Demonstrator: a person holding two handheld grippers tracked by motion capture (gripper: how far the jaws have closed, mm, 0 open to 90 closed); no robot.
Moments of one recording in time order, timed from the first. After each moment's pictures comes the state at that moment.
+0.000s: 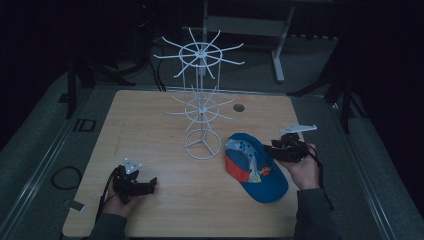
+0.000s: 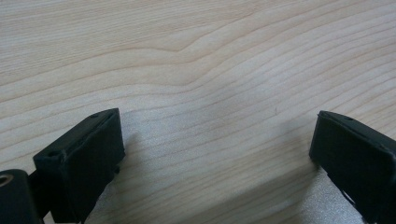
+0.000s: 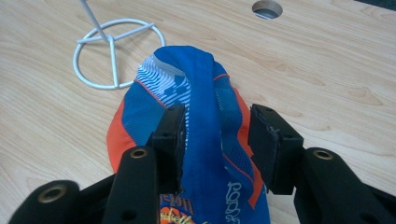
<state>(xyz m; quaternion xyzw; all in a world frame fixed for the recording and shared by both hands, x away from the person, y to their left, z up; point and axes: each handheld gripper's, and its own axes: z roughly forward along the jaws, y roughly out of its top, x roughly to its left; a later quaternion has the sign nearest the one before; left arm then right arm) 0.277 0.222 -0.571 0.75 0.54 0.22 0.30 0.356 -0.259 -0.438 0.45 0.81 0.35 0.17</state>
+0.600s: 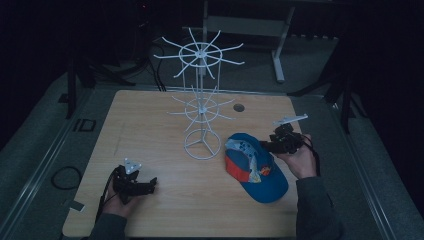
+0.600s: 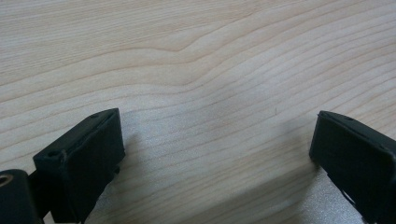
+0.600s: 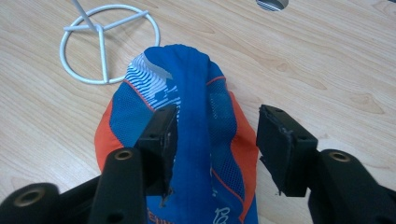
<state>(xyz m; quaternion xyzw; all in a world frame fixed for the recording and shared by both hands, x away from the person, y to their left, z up) 0.277 0.222 -0.571 0.75 0.54 0.21 0.30 0.383 -0.249 -0.433 0.44 0.83 0.30 0.16</state>
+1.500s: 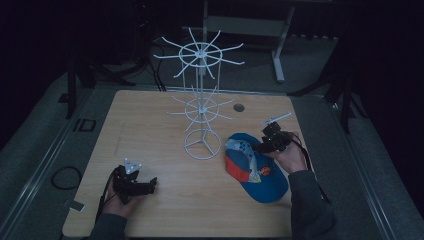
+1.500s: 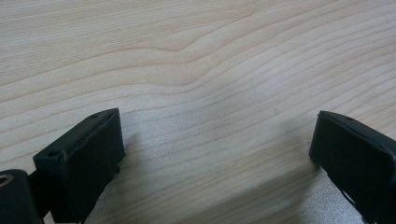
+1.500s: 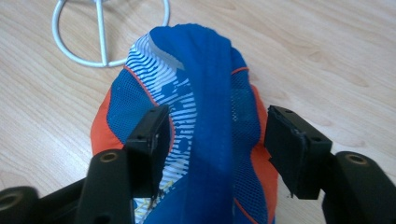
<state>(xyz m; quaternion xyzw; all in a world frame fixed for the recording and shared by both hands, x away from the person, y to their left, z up) 0.277 0.222 -0.571 0.75 0.54 0.21 0.30 0.406 -0.226 -0.456 0.42 0.86 0.26 0.12</state>
